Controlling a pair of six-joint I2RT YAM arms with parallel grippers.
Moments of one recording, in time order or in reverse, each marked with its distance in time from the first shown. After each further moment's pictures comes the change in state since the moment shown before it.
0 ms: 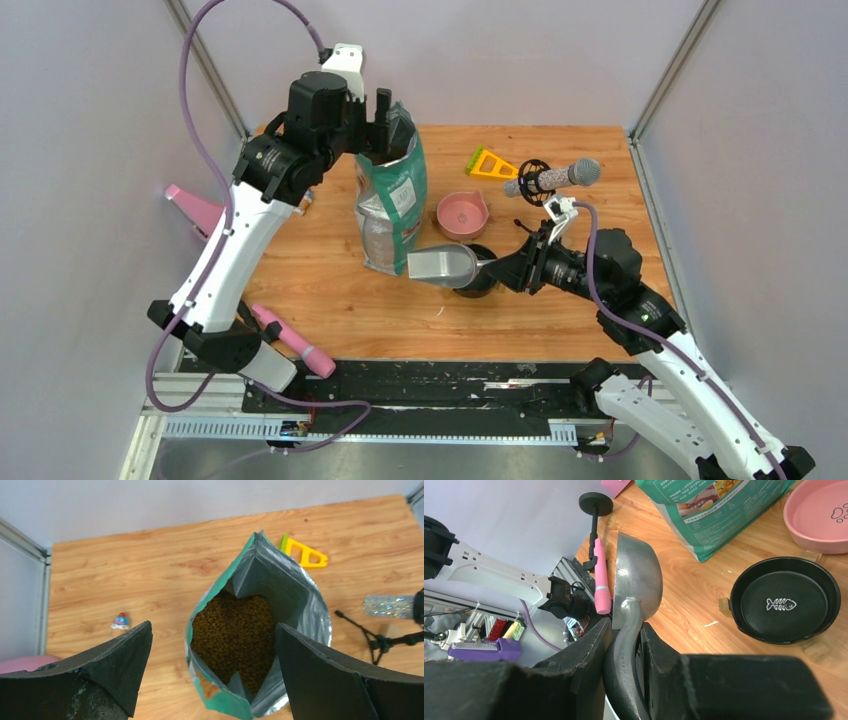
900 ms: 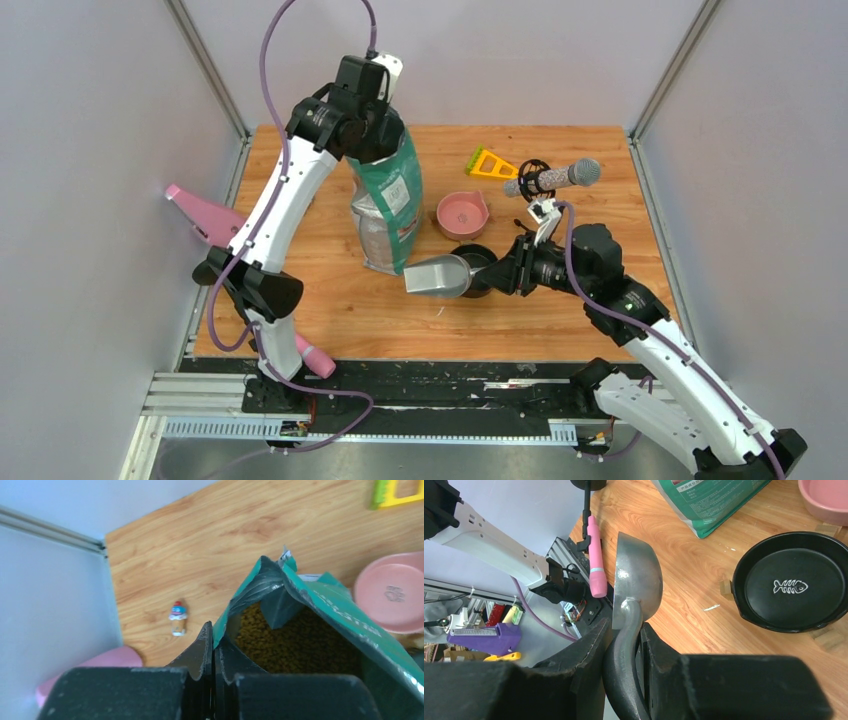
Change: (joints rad) left arm 0.078 0.365 0.310 -0.219 -0.017 0.283; right arm 0.000 0.070 -0.033 0.000 -0.054 -0.016
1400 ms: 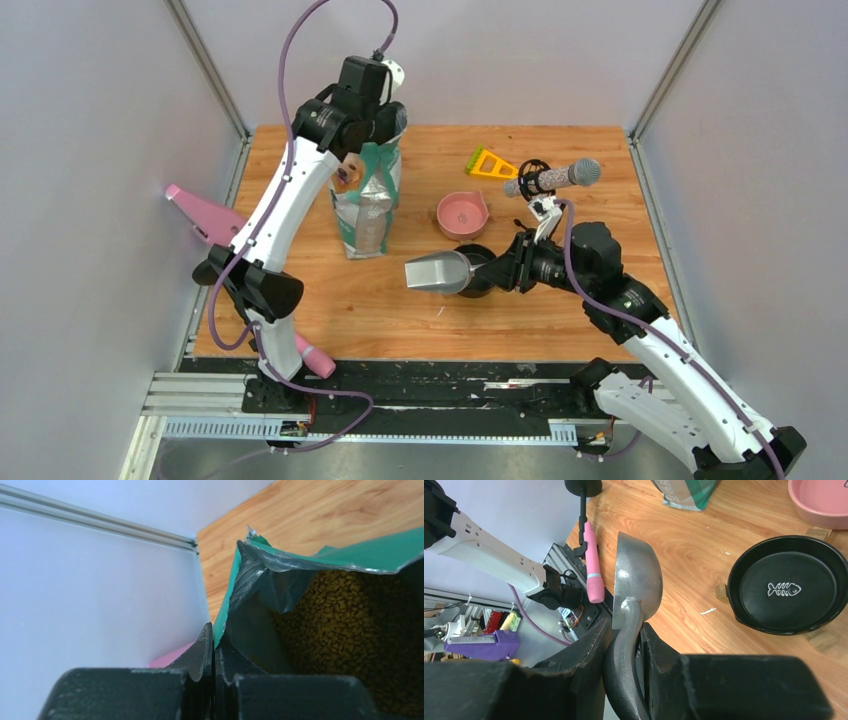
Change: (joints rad) left arm -0.010 -0.010 -0.037 0.065 -0.290 0.307; right arm 0.000 0.013 0.007 0.007 0.023 0.008
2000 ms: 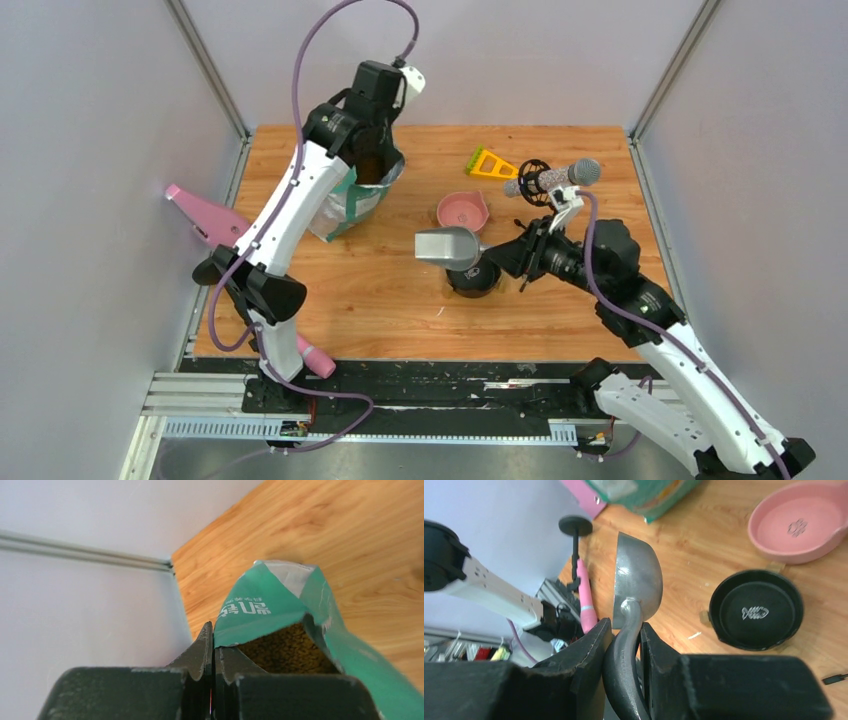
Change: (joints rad) left arm -0.043 0.000 0.002 0.029 0.071 0.042; right arm 0.000 -0.013 0.066 -0.016 0.110 0.005
